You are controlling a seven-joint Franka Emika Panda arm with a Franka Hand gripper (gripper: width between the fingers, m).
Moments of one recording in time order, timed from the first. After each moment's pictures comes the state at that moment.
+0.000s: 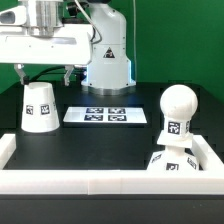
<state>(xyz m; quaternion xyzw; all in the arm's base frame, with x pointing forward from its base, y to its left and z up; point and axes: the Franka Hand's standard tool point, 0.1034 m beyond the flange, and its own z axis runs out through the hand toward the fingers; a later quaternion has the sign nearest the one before) 0.407 -0.155 0.105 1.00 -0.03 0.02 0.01</state>
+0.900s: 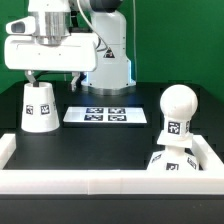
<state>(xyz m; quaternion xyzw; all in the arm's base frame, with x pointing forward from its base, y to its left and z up) 0.372 -0.142 0.083 1.00 -0.06 0.02 0.00</state>
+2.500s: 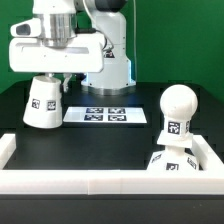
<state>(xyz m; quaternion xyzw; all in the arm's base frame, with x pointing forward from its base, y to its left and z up) 0.396 -0.114 0.094 1.00 -0.05 0.00 -0.01</state>
